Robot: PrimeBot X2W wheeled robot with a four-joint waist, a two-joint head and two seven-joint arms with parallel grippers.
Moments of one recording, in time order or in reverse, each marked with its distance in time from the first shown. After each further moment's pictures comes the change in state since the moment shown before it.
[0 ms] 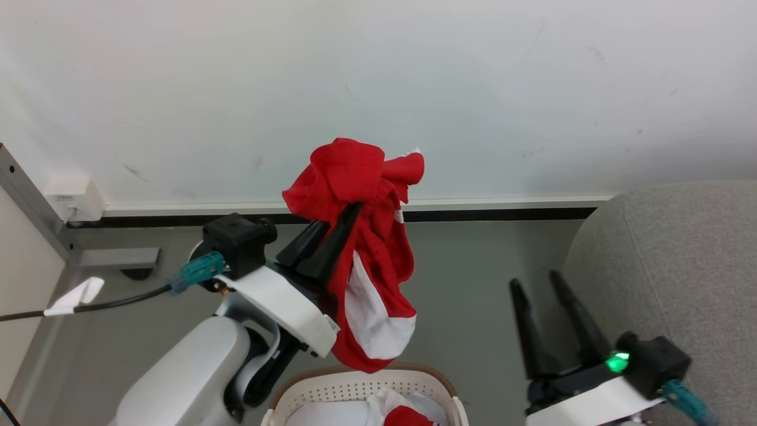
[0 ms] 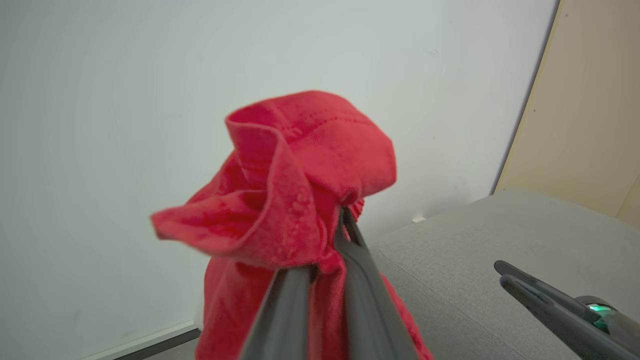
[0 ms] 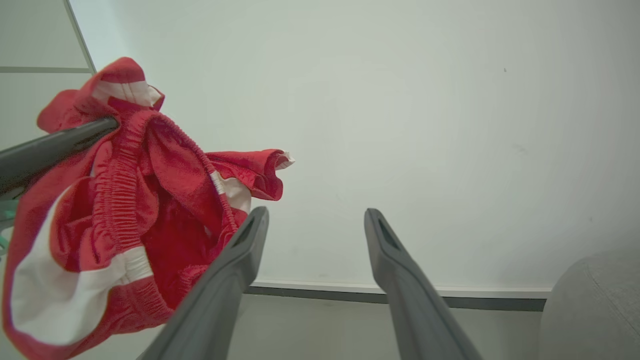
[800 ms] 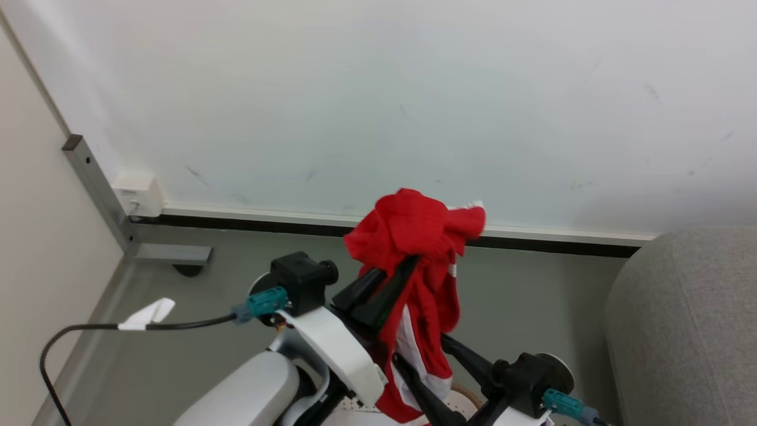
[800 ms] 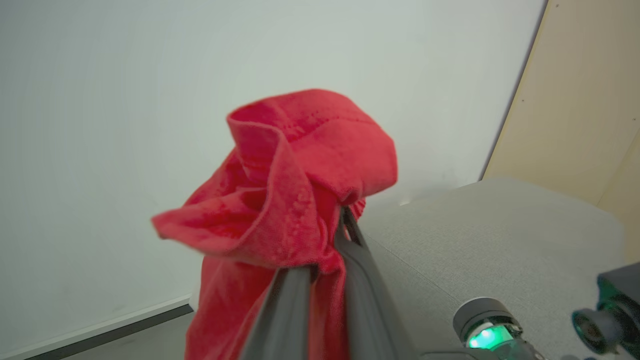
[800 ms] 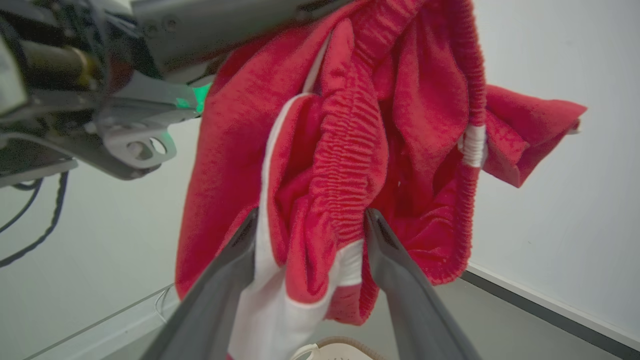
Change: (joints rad) left arm 0.032 -0.061 -0.107 0.003 -0.002 -0.021 0.021; right arm -0.171 -0.095 0.507 0.112 0.109 0.000 0.039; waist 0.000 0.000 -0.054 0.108
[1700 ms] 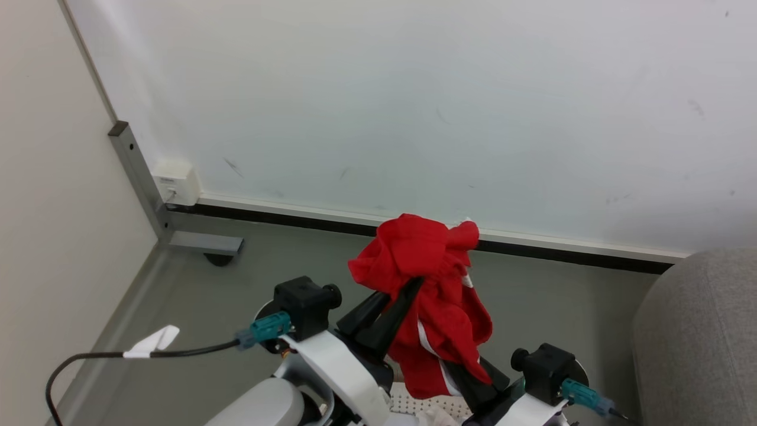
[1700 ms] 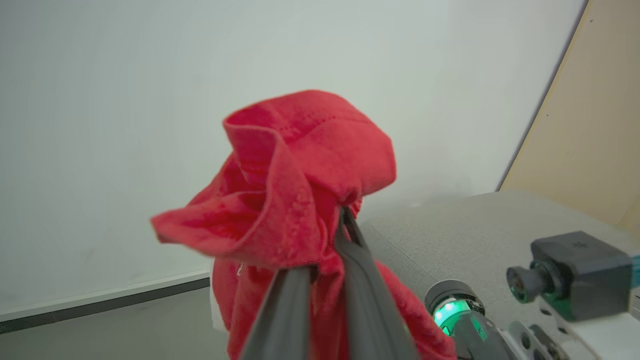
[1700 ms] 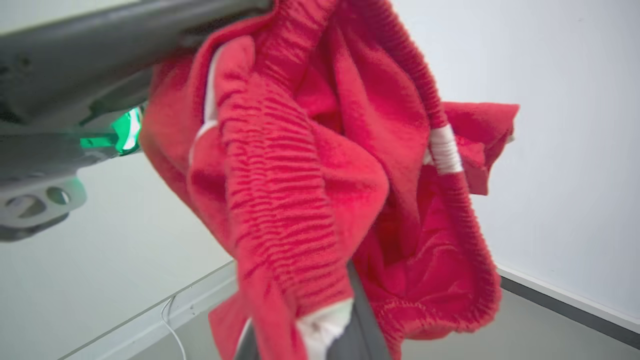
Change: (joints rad) left arm 0.070 -0.009 -0.019 -0.054 -0.014 0.047 -0.001; right arm -0.006 0.034 -0.056 0.105 0.032 0.000 -0.037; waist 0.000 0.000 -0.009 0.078
